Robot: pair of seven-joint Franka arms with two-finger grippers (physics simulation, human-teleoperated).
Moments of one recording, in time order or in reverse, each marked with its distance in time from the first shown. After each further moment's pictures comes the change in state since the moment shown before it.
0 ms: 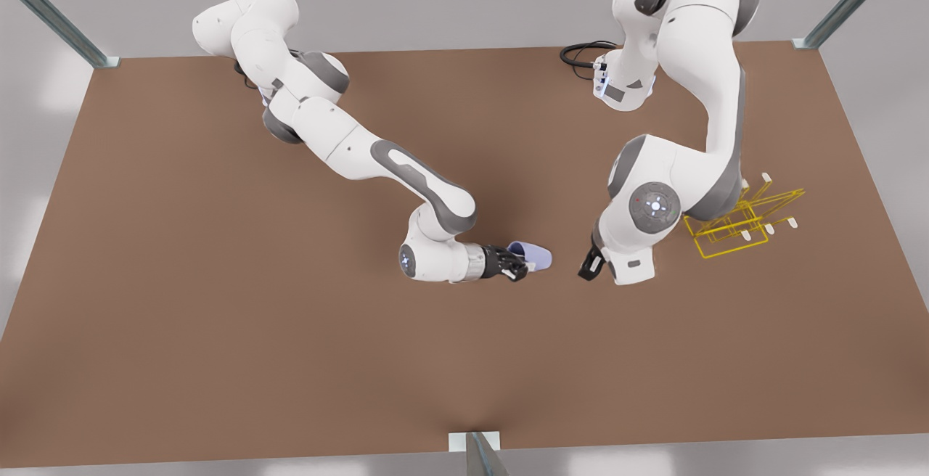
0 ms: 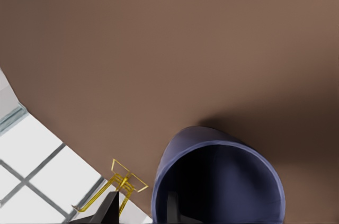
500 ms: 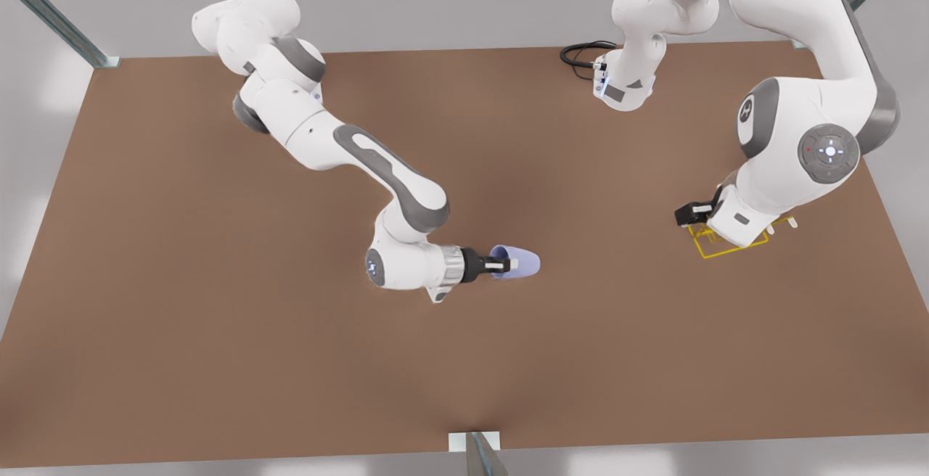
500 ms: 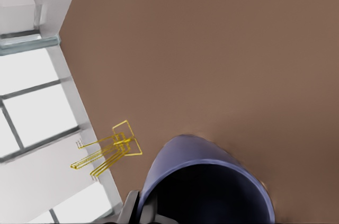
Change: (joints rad) left arm 0.229 -0.248 0.049 -0.097 0.015 -0.170 1.169; right arm -0.100 -0.137 0.042 -0.018 -0.070 -0.160 -0.340
